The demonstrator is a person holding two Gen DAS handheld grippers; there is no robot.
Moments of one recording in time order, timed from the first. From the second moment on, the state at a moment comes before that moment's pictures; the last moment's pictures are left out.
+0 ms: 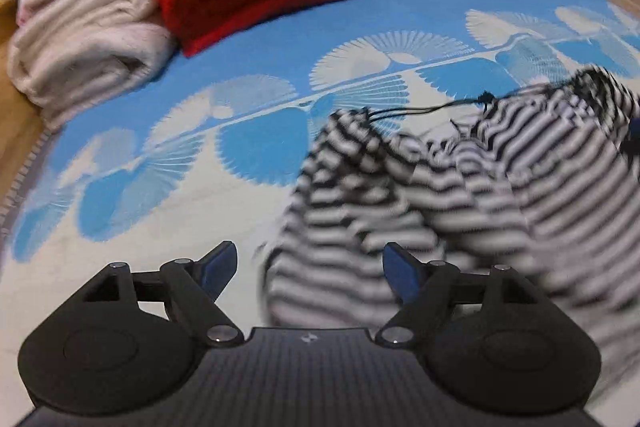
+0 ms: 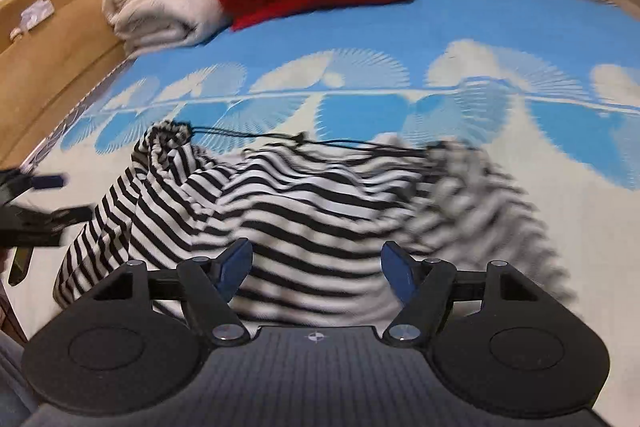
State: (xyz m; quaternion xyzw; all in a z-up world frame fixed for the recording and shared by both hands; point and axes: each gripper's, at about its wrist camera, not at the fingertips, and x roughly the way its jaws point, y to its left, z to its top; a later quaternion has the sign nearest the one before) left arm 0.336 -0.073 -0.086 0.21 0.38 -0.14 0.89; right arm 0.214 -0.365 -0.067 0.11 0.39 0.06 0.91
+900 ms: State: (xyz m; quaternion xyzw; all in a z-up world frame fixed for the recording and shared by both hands) left arm 0.409 -0.054 -0.111 0.10 0.40 -0.08 0.91; right arm 0.310 -0.356 -0.106 0.11 0.39 -0.03 0.92
